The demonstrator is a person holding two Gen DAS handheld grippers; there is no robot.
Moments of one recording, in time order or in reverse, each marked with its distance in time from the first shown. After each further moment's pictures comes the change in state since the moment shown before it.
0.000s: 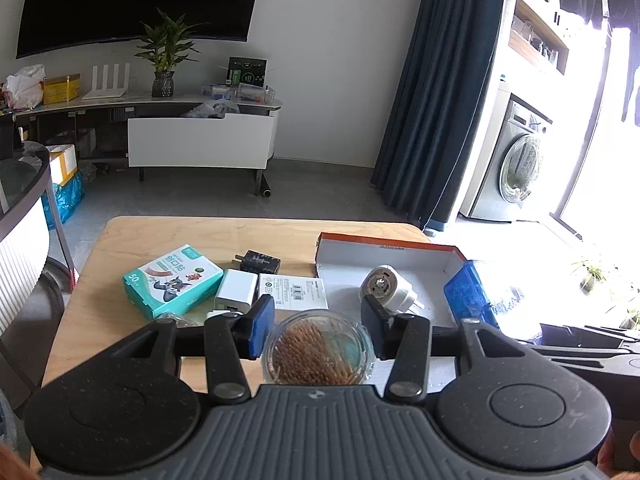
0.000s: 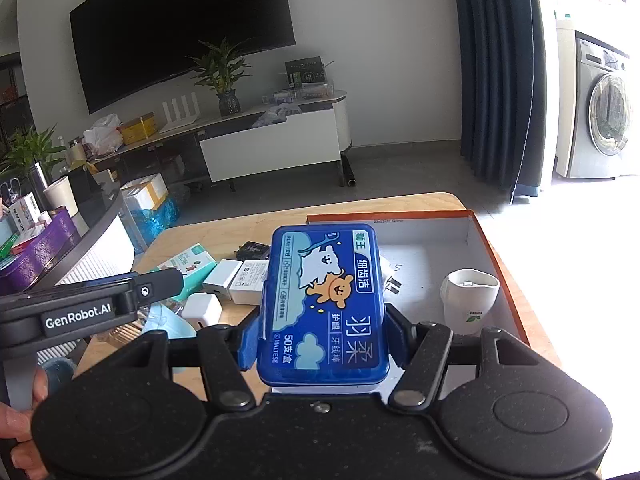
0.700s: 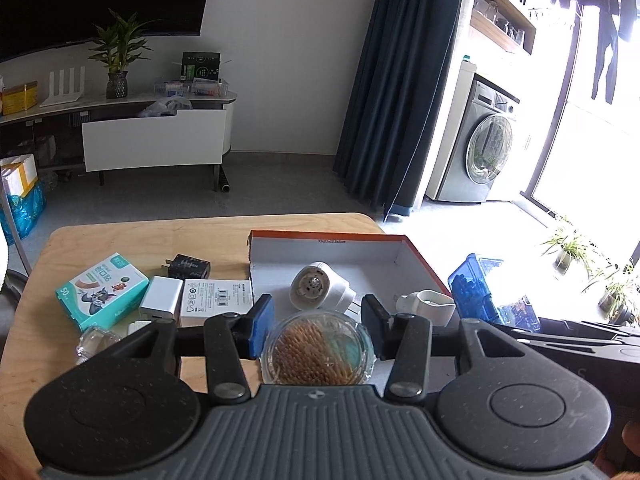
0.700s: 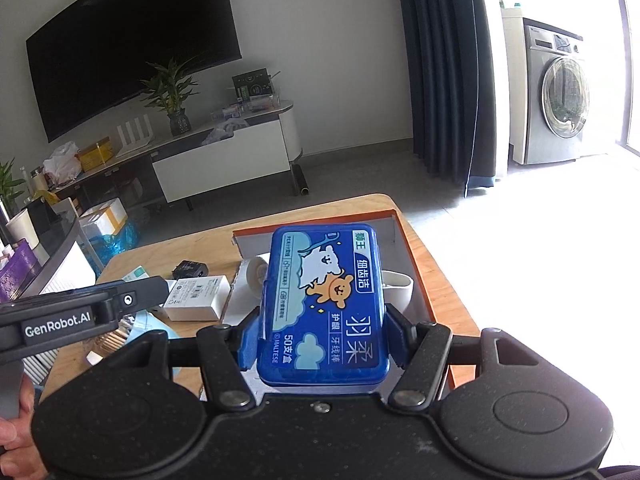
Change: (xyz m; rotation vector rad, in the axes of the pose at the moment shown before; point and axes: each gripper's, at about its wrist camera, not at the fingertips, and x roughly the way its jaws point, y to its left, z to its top) left arm 0.028 -0.052 0.005 0.061 0.034 -0.081; right arm -0.016 -0.060 -0.006 0.095 -0.032 -0.100
